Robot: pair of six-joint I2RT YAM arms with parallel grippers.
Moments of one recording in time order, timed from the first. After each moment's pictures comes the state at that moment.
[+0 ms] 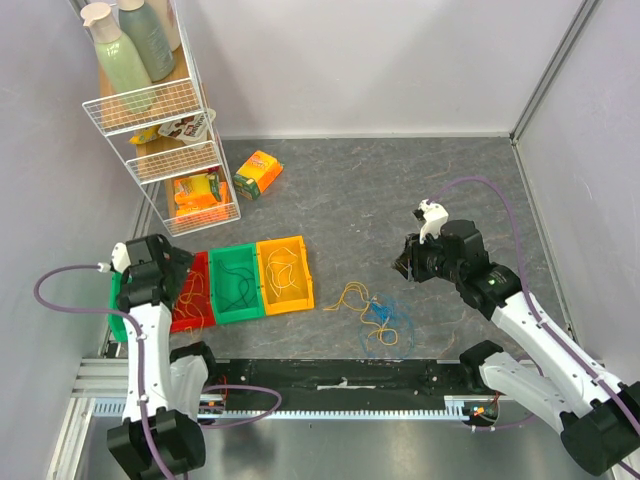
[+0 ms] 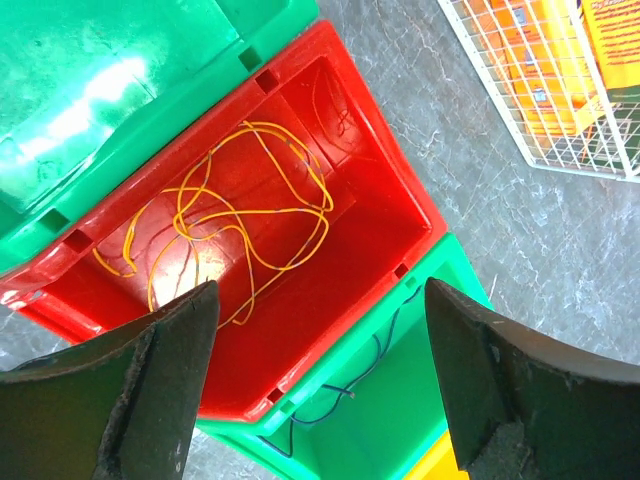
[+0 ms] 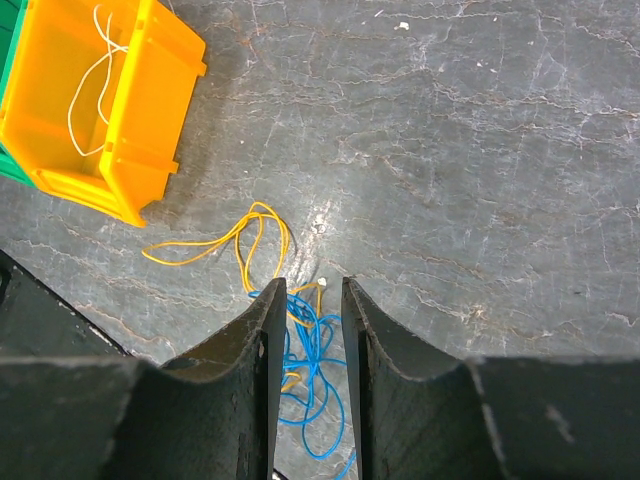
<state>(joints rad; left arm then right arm) 0.31 0.77 0.64 -0.73 -0.13 -0.87 0.47 0.87 0.69 -0.42 -0.21 0.25</state>
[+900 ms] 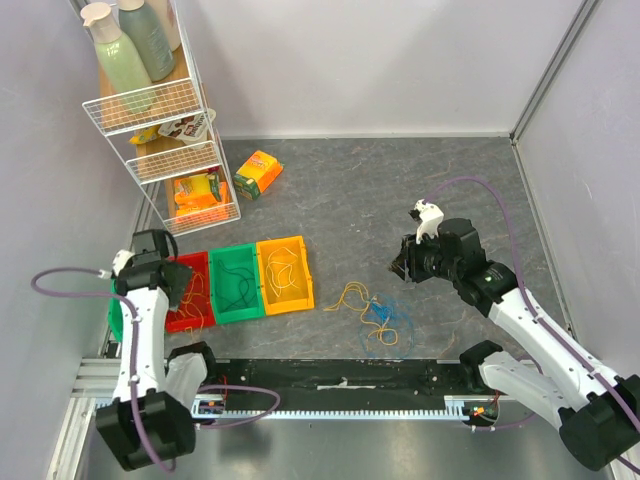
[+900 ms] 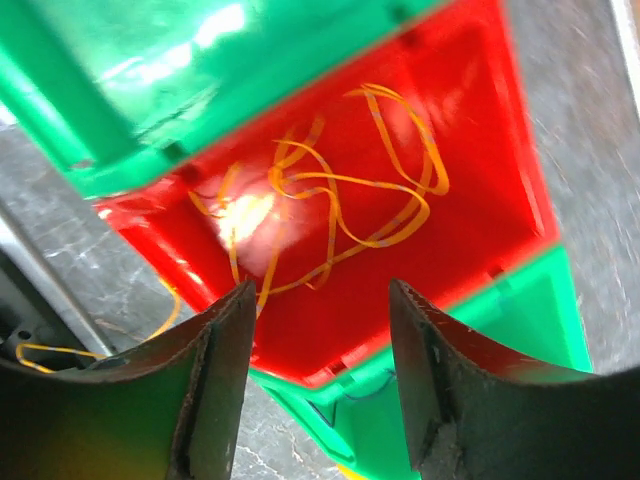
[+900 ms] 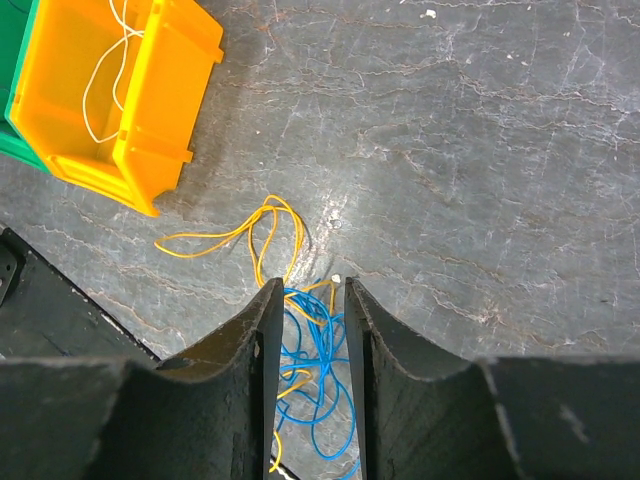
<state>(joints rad) 0.20 0.89 0.76 -0.97 -0.27 -0.98 0.47 0.90 0.69 -0.41 -0.26 0.25</state>
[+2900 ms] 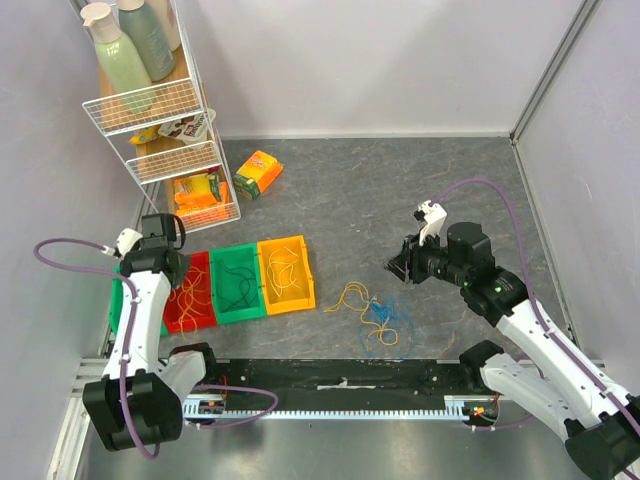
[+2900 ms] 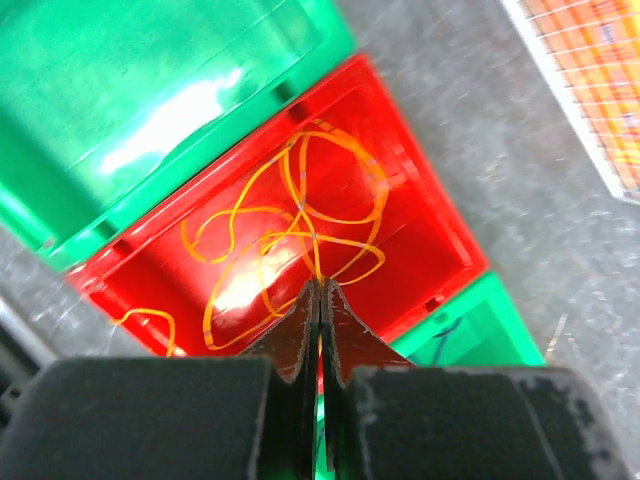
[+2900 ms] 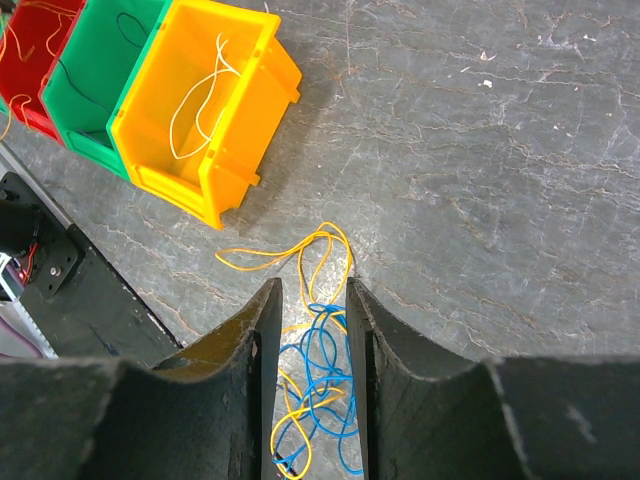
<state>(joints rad) 0.17 1.01 0.82 -0.92 -0.37 -0.96 0.49 0.81 0.69 -0.36 -0.33 0.24</state>
